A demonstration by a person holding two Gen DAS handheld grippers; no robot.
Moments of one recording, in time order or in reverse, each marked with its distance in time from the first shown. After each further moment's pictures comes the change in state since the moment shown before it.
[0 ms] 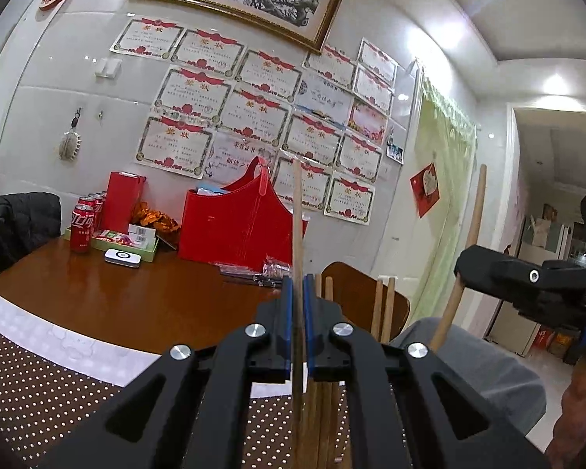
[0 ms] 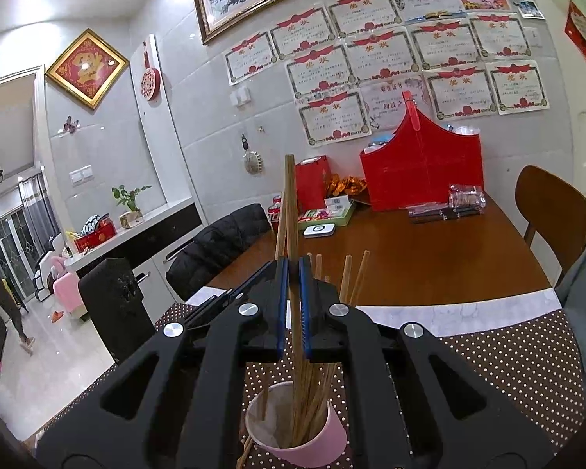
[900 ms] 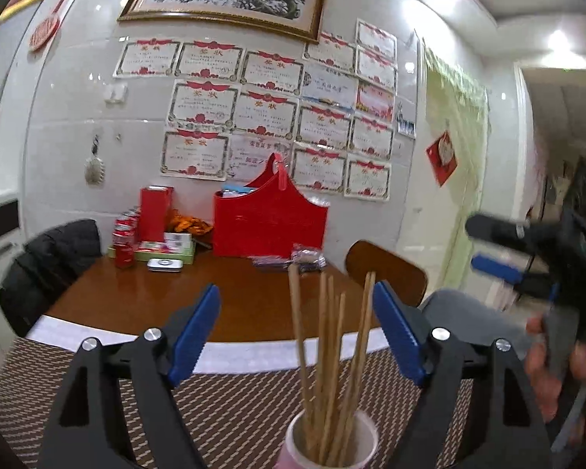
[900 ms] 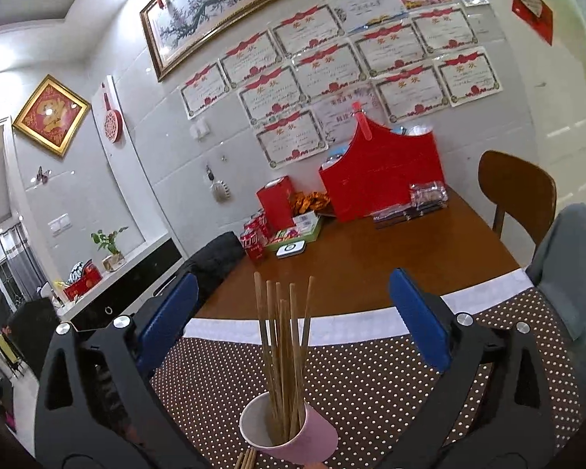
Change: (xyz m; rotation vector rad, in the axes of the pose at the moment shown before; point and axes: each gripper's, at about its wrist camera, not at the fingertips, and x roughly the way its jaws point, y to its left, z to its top) left arm -0.076 -0.034 0.038 0.136 0.096 0.148; right arm -0.043 -0.029 0.019 0.155 -0.076 -0.102
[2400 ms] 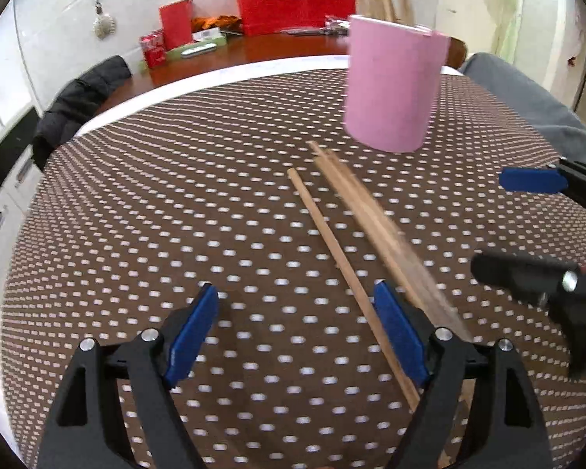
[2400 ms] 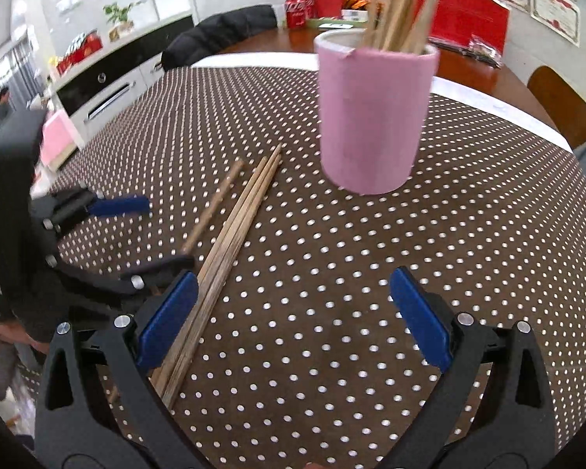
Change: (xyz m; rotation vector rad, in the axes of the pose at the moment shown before) left arm -0.053 0.044 -0.195 0.126 0.714 0.160; right arm 0.018 0.067 -0.247 -0.359 0.671 -0.053
